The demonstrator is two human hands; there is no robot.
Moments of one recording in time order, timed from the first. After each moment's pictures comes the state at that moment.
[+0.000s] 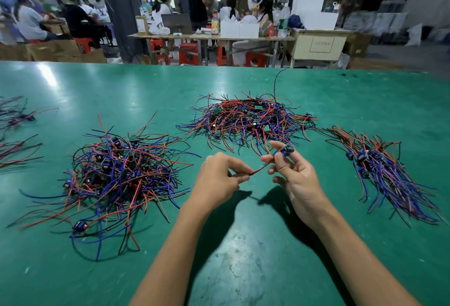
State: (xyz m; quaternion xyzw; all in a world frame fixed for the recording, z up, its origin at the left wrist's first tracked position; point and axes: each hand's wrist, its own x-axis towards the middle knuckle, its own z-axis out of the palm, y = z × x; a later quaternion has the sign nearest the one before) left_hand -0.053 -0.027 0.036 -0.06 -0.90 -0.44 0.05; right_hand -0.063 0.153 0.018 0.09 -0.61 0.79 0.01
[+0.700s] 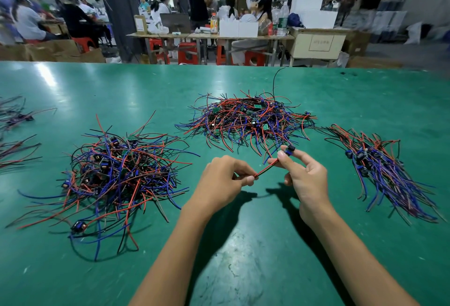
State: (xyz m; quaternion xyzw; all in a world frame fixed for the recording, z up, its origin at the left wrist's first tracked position) left_hand -0.050 -0.023 0.034 -0.11 -0.91 -0.39 0.05; right_hand -0.067 0.157 0.014 -0.04 -0.62 0.77 0.12
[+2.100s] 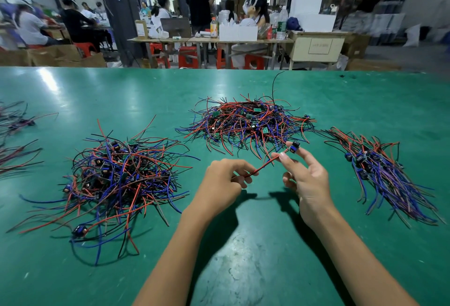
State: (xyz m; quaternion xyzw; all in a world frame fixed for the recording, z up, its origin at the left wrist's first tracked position) left_hand -0.047 -0.021 0.035 -0.12 -0.88 -0.45 0.07; right_hand -0.066 0.159 0.021 -0.04 -0.57 0.82 0.09
